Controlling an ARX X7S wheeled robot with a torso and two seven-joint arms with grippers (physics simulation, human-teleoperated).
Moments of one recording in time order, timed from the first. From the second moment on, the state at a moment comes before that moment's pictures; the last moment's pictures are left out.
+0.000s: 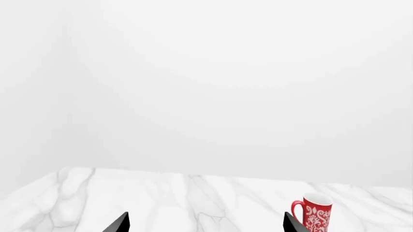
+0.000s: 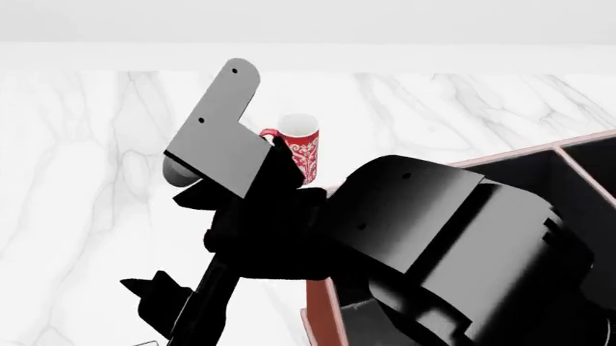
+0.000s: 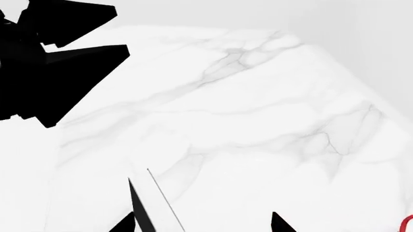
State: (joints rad) left arm 0.07 -0.36 -0.42 0.91 -0.59 -0.69 -0.16; right arm 1.27 0.42 -0.80 -0.15 0.90 1.03 -0.46
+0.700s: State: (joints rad) left arm 0.08 -0.38 -0.41 0.91 -0.60 -0.67 -0.16; right arm 1.26 0.38 -0.90 -0.04 0.85 0.96 -0.59
